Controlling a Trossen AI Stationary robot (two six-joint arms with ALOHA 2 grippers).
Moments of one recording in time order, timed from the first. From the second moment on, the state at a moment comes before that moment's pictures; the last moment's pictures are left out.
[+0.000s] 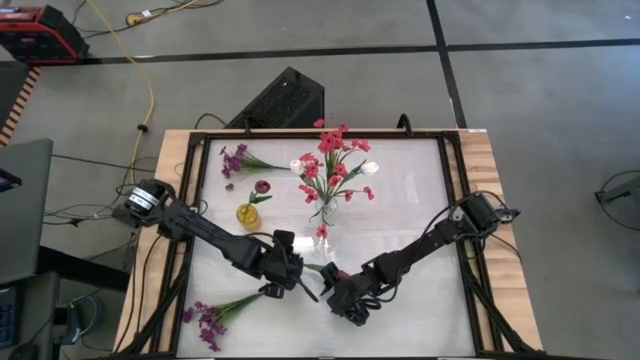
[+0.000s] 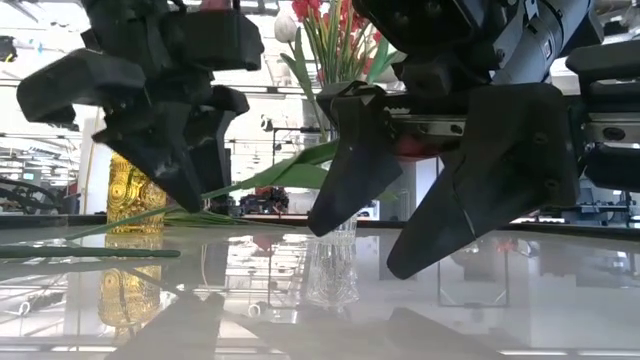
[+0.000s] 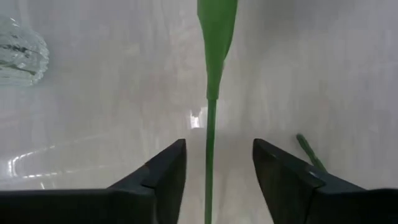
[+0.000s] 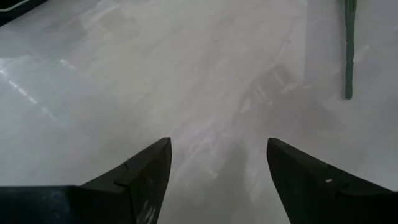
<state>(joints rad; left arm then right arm) -0.41 1.75 1.07 -0.51 -0.32 -0.16 0.47 2.00 1.16 0.05 0.05 -0.26</state>
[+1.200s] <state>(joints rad) -0.37 1.75 1.07 -0.44 -0.13 -0.21 0.46 2.00 1.16 0.08 0.05 -0.31</state>
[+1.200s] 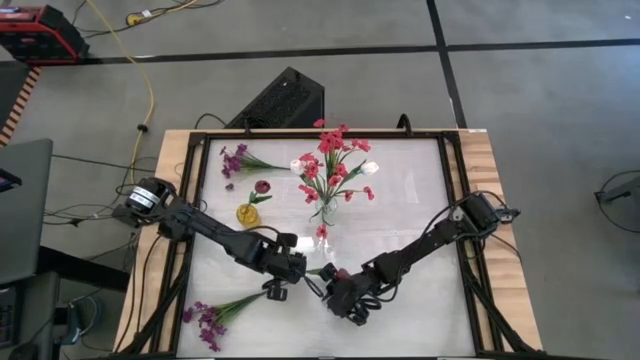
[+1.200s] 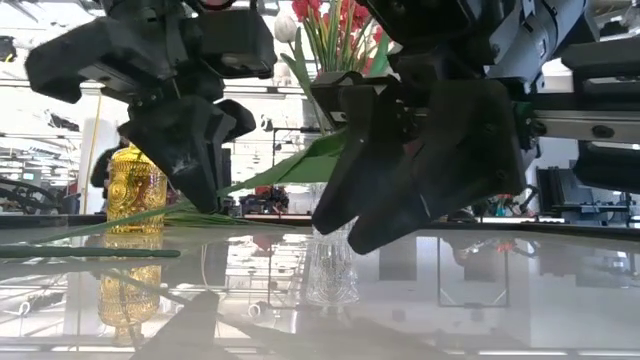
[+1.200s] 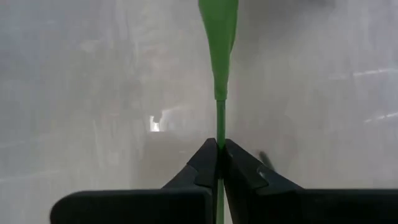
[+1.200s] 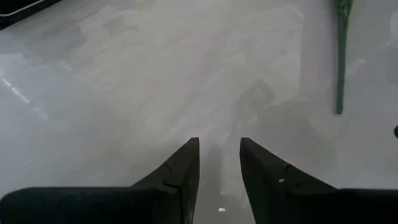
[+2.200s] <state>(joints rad) -0.36 1.55 1.13 -0.83 -0.16 -0.22 0.46 2.00 1.17 0.18 0.05 -0.37</state>
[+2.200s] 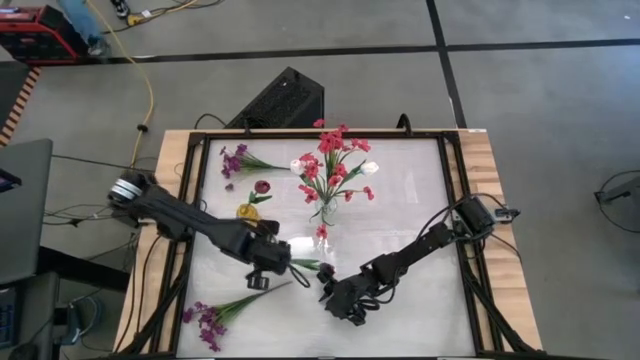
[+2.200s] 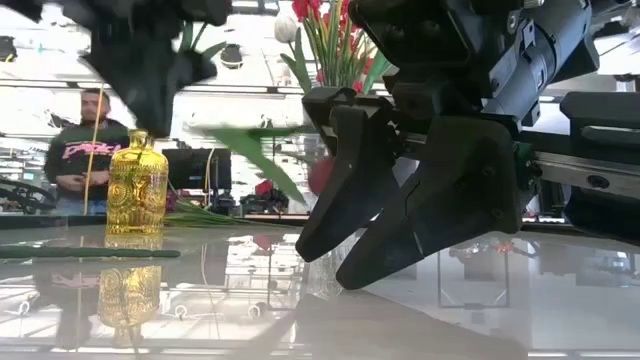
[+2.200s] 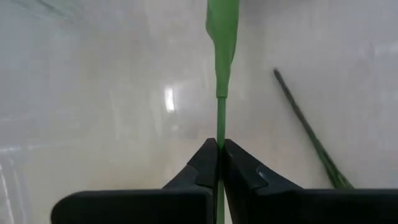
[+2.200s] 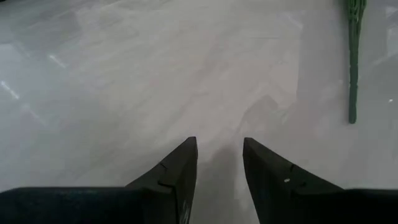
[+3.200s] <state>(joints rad) -0.46 0.64 0.69 0.02 -1.00 0.09 0.46 2.00 1.17 0.18 0.05 -0.37</state>
